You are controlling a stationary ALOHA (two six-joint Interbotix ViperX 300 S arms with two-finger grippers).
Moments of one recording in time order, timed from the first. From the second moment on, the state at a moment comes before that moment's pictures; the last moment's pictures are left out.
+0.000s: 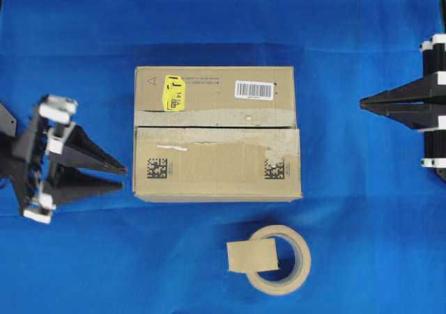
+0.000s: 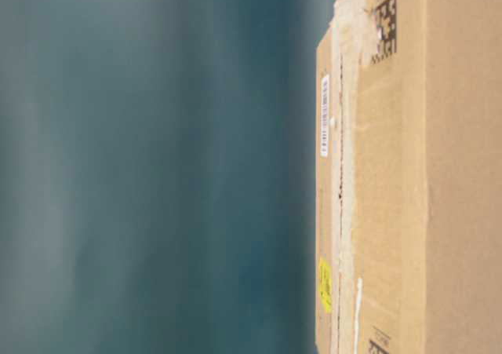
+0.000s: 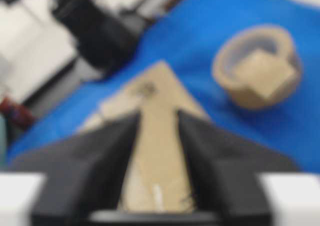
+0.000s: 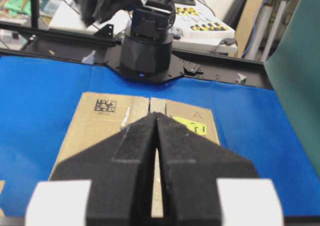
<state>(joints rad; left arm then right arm) -0.29 -0.60 1.11 -0.01 -0.41 0.71 0.00 -0.92 1.15 0.01 -0.27 0.00</state>
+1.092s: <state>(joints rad) -0.35 0.25 0.63 -0.02 -0.41 1.30 0.00 -0.91 1.15 0.01 -0.27 0.00</state>
